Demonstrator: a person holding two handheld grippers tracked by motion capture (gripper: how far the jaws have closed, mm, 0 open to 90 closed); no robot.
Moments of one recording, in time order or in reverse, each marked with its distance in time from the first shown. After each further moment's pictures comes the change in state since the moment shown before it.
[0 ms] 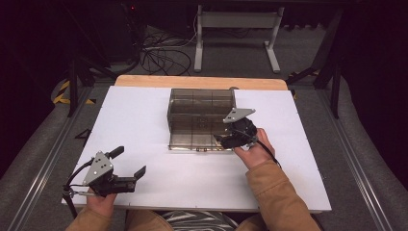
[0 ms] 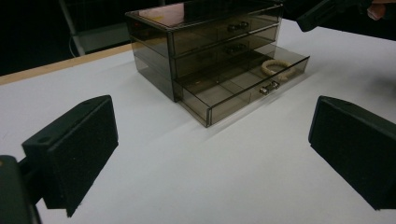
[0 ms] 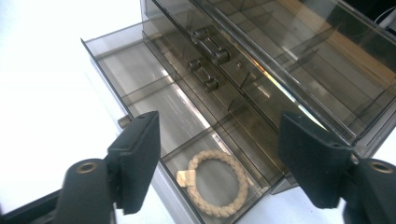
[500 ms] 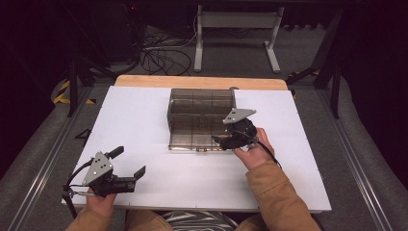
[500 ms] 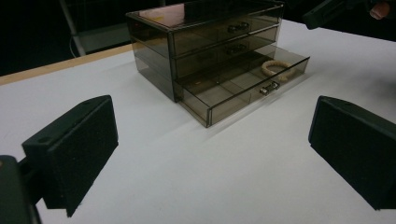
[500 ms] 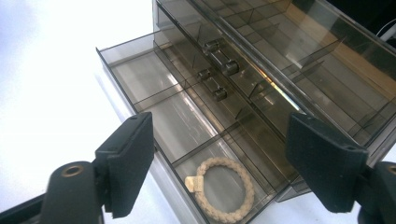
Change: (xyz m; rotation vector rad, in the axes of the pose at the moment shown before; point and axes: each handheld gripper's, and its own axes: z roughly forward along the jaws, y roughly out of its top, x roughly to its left) left arm 0.000 0.000 -0.001 0.002 0.001 -0.002; right arm 0.003 0.002 -0.005 -0.030 0.019 -0.015
